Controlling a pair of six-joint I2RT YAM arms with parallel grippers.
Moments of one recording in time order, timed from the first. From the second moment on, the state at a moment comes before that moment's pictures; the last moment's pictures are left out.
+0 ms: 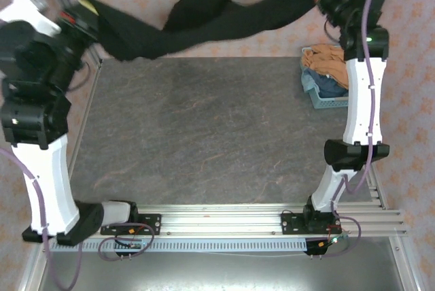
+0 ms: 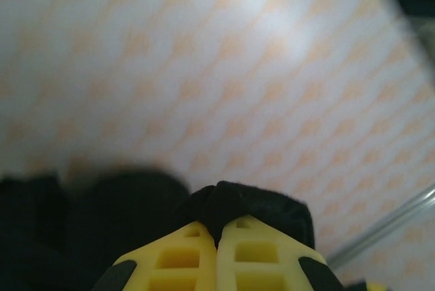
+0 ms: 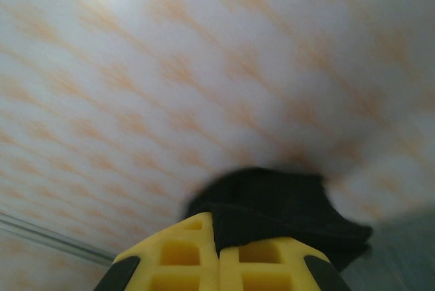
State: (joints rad) left arm -0.04 1.27 2.06 -0.81 0.02 -0.79; right arm 0.01 1.82 2.39 -0.75 -0.28 0.82
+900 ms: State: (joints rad) left arm -0.35 1.00 0.68 -0.95 -0.09 -1.23; right arm 0.38 1.09 0.77 -0.89 -0.12 1.09
